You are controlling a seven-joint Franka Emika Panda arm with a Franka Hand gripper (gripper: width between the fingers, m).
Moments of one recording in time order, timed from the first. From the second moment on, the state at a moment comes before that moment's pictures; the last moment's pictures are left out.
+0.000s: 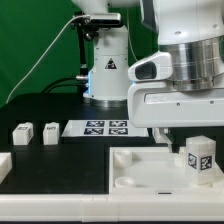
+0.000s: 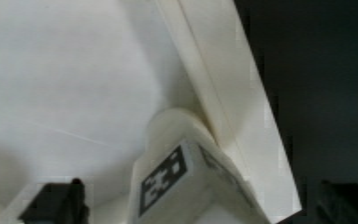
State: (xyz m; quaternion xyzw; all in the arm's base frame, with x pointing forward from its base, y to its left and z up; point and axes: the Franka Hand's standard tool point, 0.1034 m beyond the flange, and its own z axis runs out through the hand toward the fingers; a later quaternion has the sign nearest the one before) arm 0.621 0.117 0.075 -0.99 0.12 0.00 0.07
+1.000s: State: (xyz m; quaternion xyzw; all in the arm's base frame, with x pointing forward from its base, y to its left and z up) arm 0.625 0.117 0.077 -0.99 -0.11 -0.03 0.03
